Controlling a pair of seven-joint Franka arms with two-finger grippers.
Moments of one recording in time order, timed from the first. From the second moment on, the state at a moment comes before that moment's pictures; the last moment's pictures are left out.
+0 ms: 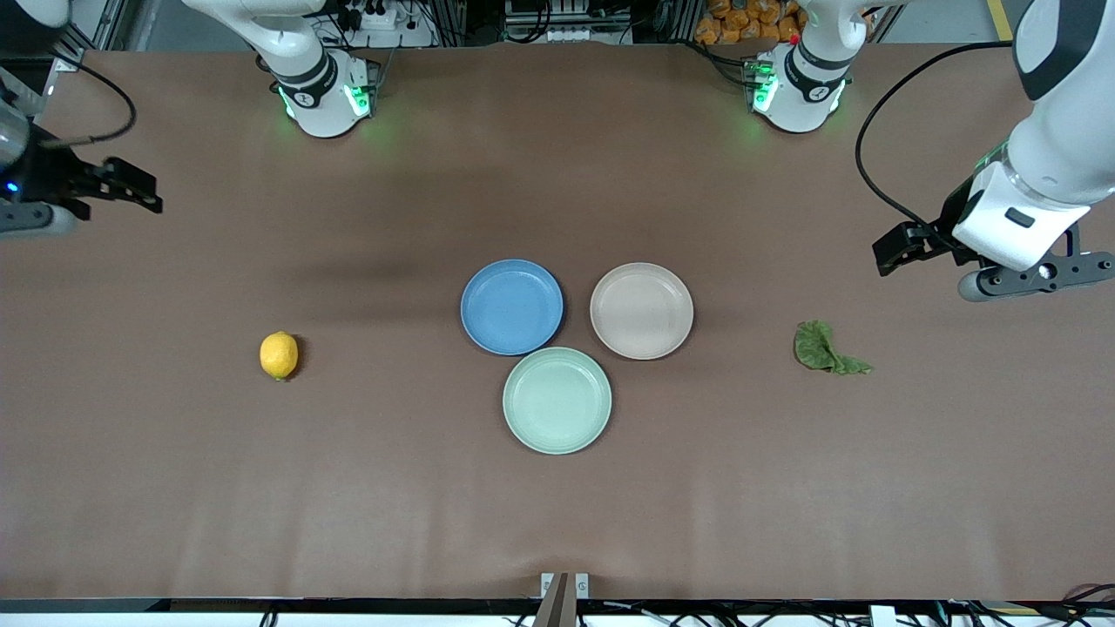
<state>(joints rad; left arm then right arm) 0.08 0.11 -0.28 -1.52 0.04 1.61 -0.33 -0.04 -0.12 -0.02 -1.74 -0.02 1.52 -0.15</state>
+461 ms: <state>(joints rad) 0.07 0.10 -0.26 -1.52 0.03 1.61 -0.30 -0.03 -0.01 -0.02 -1.54 -0.02 1.39 -0.15</state>
